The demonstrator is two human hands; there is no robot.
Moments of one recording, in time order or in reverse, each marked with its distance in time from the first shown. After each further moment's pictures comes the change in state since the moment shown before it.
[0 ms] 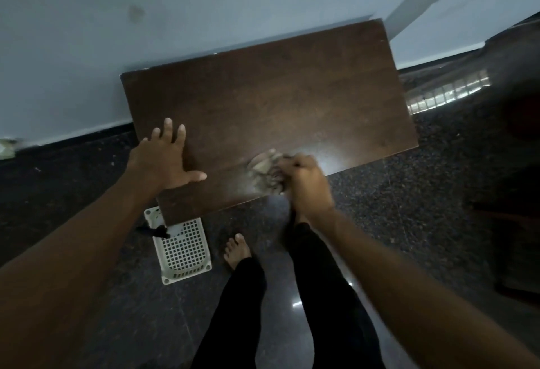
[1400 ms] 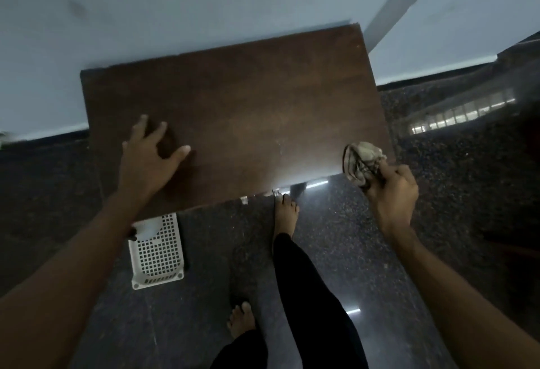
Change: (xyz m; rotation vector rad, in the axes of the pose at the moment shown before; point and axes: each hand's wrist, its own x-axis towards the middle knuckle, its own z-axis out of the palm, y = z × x) left_hand 0.008 0.089 0.035 -0.651 0.550 -0.178; right_hand -0.037 0.215 -0.077 -0.035 0.309 0.415
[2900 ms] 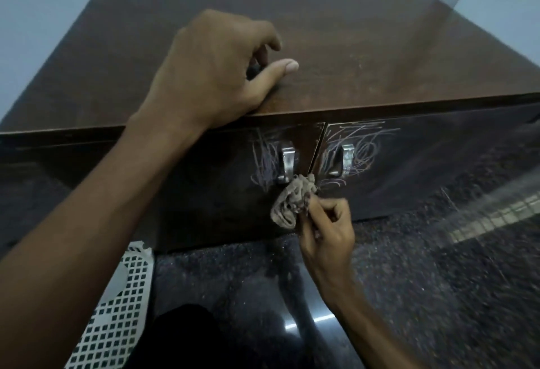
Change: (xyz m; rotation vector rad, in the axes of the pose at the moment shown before) left_hand -0.015 0.002 0.102 0.165 0.718 0.907; right_hand -0.101 -0.059 0.327 0.747 0.596 -0.724
